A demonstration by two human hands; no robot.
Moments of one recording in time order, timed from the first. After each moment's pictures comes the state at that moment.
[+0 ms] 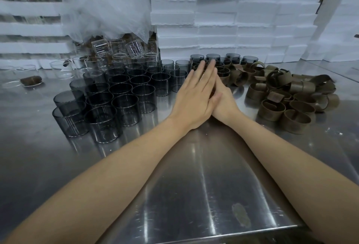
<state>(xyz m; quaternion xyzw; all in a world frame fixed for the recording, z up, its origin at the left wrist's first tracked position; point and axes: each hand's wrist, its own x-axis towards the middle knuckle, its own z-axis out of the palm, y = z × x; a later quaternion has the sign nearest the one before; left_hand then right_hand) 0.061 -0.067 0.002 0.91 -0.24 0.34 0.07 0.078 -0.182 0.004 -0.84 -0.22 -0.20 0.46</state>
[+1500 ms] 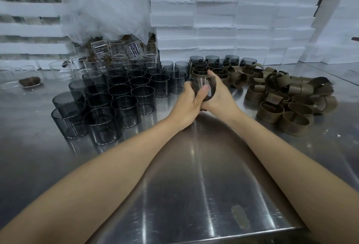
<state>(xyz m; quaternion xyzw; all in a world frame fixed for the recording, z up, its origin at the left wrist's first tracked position) 0.070 -0.059 -0.006 0.82 -0.15 0.13 0.54 0.085 -0.179 0.006 -0.81 -0.16 -0.10 0.55</state>
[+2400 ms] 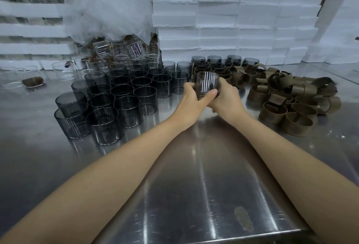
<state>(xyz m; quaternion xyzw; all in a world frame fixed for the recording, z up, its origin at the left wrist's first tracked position) 0.069 -0.061 -0.004 0.81 -0.12 0.10 0.57 0.091 -0.189 0.003 -0.86 -0.16 -0.18 0.45</state>
